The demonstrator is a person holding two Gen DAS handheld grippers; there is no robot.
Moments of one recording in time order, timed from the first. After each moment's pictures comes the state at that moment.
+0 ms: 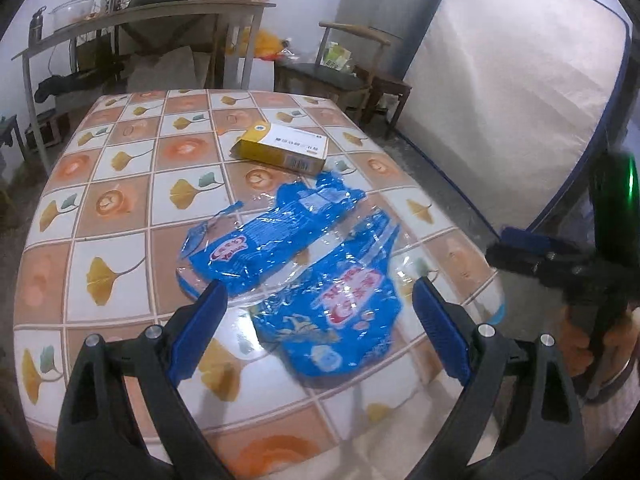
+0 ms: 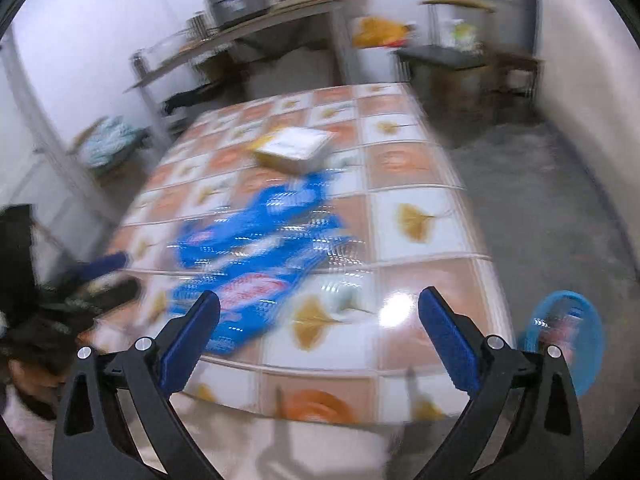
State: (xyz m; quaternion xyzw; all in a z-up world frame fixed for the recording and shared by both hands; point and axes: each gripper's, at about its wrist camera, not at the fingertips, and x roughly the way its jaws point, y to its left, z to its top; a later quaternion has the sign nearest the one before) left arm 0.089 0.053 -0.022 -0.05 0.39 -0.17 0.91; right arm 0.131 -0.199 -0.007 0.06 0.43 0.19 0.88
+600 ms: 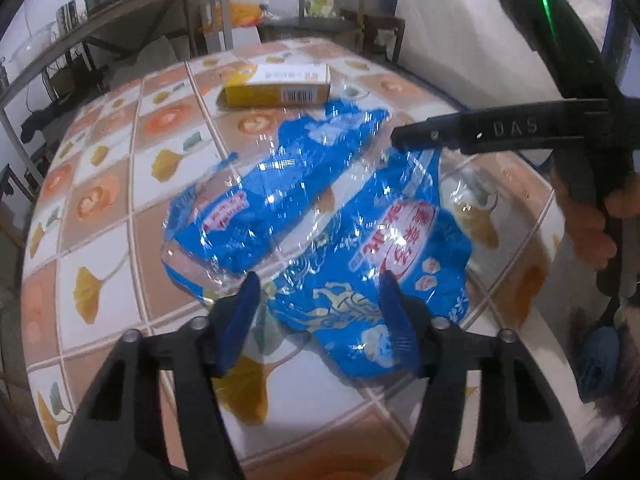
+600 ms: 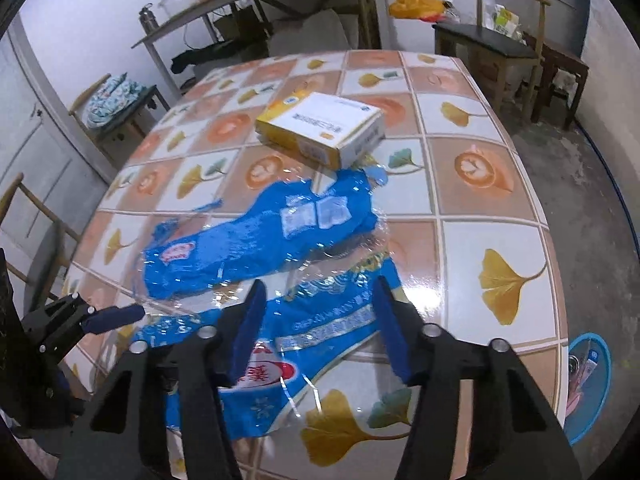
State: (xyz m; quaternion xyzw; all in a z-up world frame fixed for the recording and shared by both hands) left arm 0.116 0.031 -0.080 0.06 0.46 -0.16 0.87; right arm 0.222 -0.139 -0.059 0.01 0.49 0.19 0.85
